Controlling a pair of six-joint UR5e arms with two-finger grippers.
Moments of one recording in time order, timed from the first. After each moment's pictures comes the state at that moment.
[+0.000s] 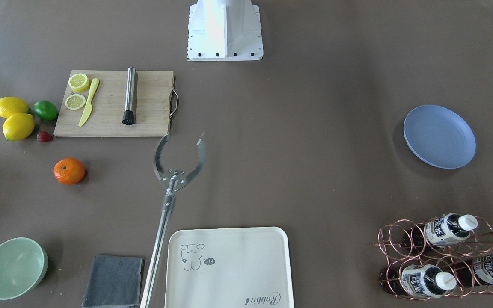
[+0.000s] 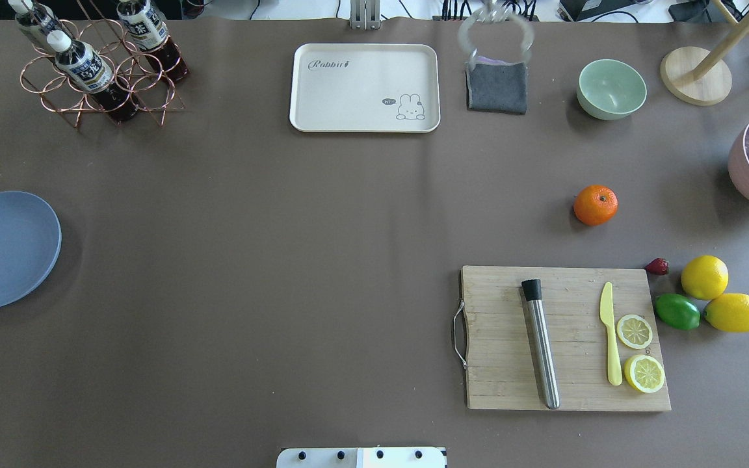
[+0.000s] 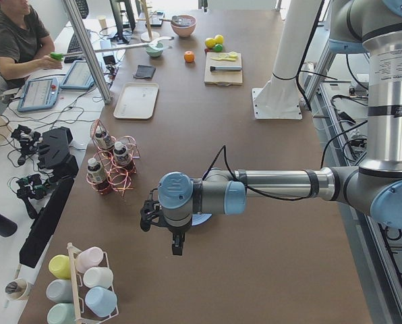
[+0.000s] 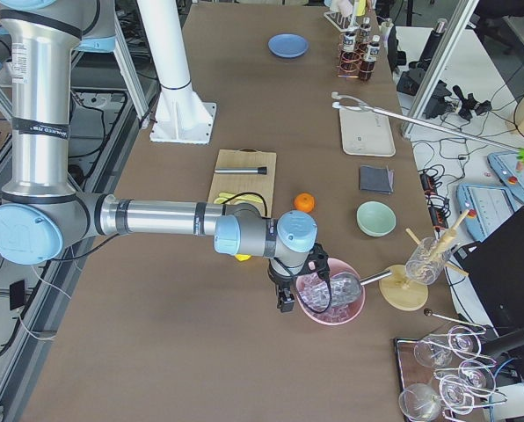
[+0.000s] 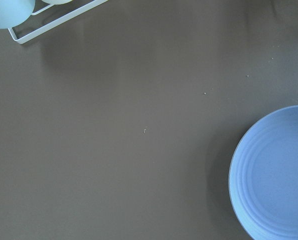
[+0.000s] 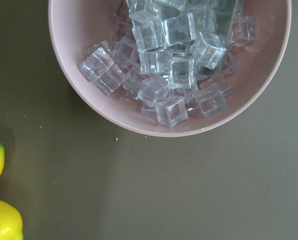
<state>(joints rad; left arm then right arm) -1.64 -1.48 -1.64 -1.58 -2.38 0.07 1.50 -1.67 1.65 -1.61 2.32 -0.25</state>
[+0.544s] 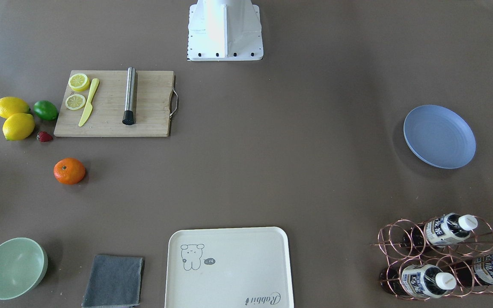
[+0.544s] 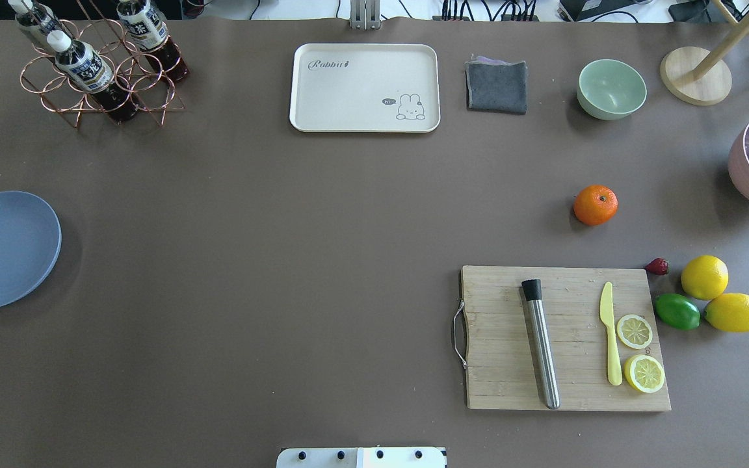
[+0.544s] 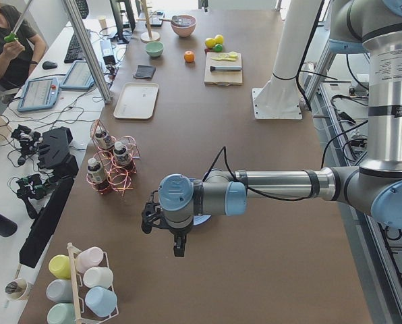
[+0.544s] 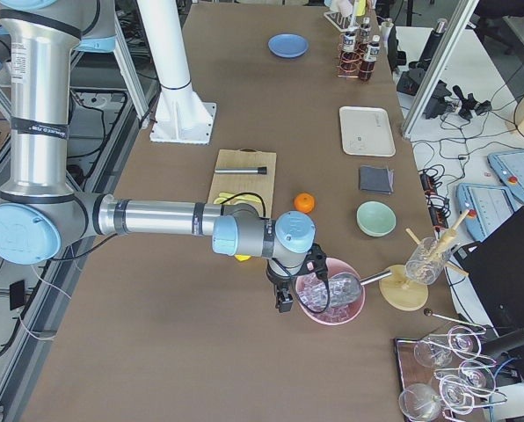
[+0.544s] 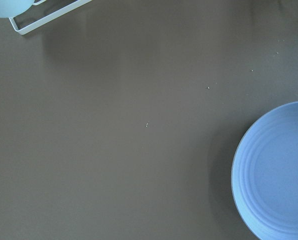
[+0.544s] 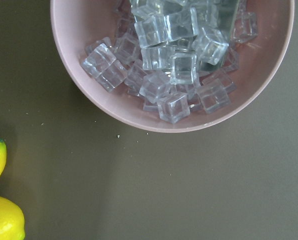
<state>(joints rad) -1.64 -1.48 -1.64 -1.57 -2.37 0.07 1.50 -1.67 1.66 -1.60 2.32 -0.25</state>
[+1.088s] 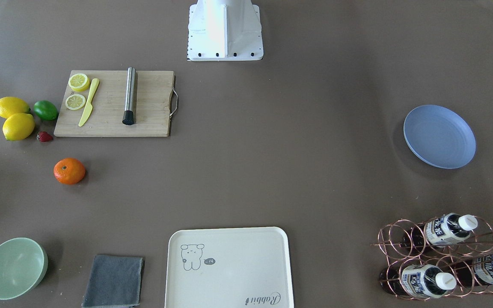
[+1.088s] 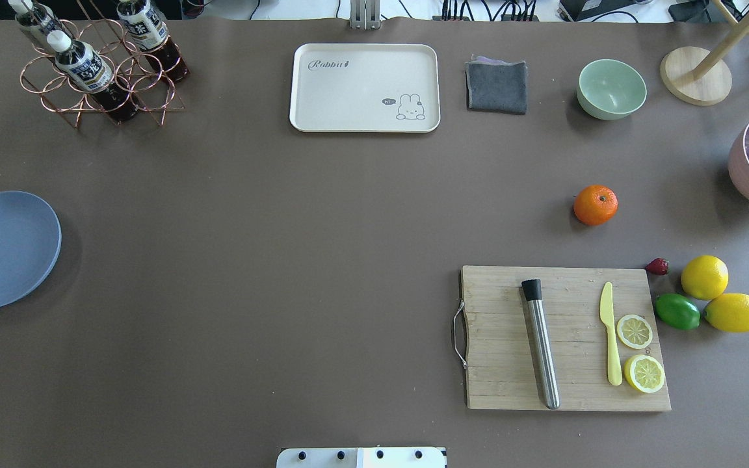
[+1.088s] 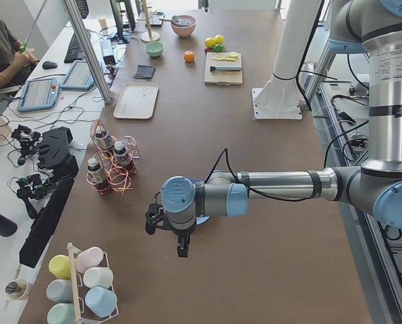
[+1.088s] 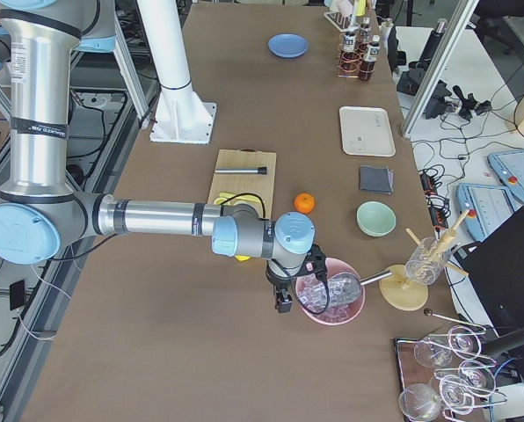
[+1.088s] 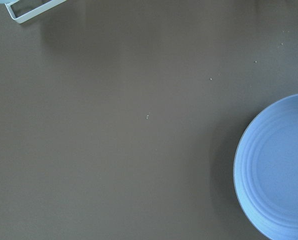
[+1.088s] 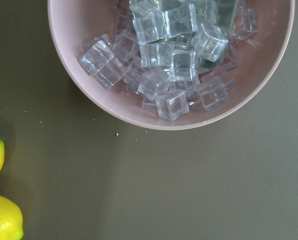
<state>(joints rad) -1.62 -1.46 -1.64 -1.58 -2.37 0.07 1.50 -1.68 1.66 -1.60 2.32 -0.25</state>
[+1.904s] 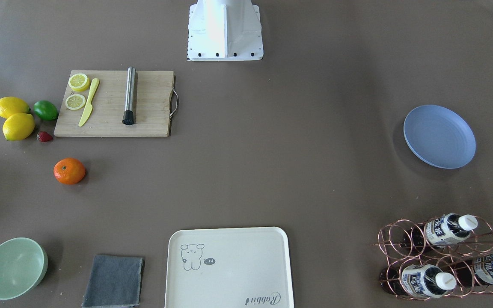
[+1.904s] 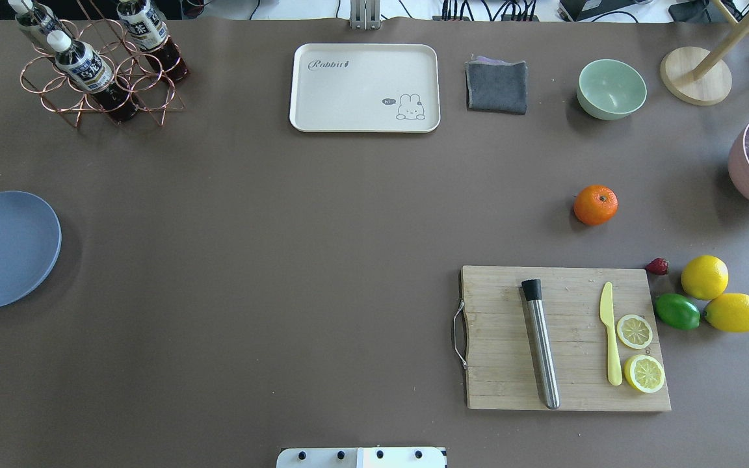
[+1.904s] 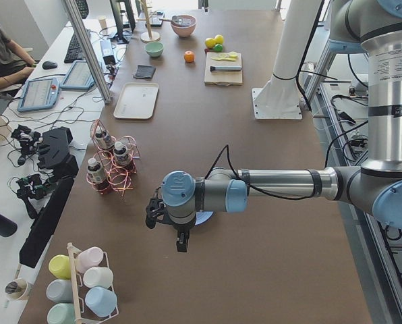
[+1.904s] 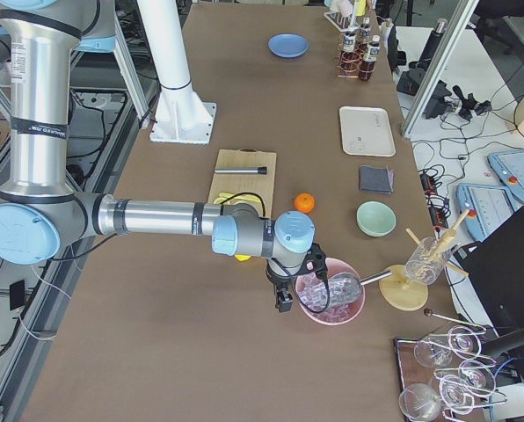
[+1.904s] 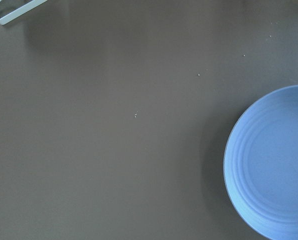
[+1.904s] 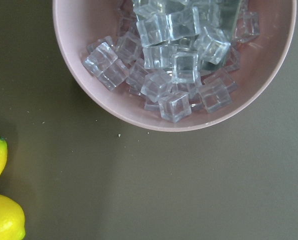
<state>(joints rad) -1.60 -1.46 -1.67 -1.58 -2.38 0.07 1.50 -1.68 1.67 -1.60 2.32 -0.26</state>
